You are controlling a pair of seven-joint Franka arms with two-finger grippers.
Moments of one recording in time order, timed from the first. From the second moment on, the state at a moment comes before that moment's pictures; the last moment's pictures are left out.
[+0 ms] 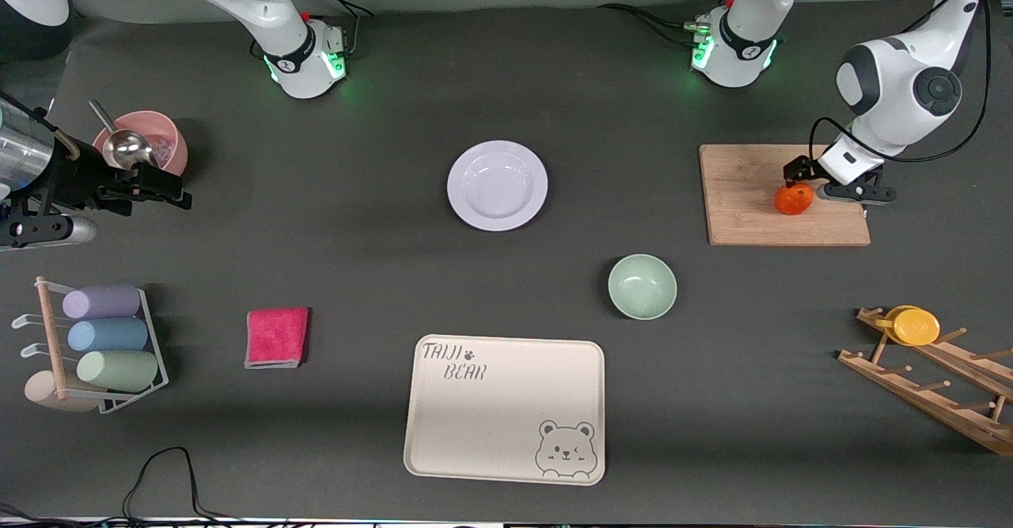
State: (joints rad) left arm 0.19 -0.06 0.05 -2.75 0.02 2.65 0.34; right arm 0.08 0.09 -0.05 -1.52 0.11 1.51 0.01
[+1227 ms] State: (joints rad) left arm 0.13 0.03 0.04 -2.75 0.02 2.74 0.26; right arm 0.08 0.09 -0.05 -1.52 0.11 1.51 0.01
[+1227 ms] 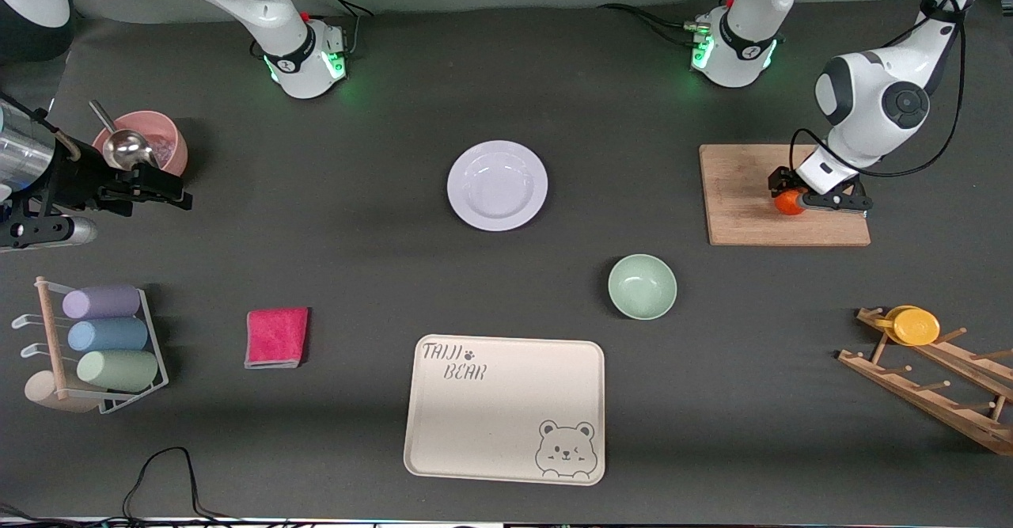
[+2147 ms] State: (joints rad) left arm 0.13 -0.32 0.05 -2.39 0.02 2.01 0.26; right arm 0.08 0.09 -0.05 -1.52 0.11 1.51 0.01
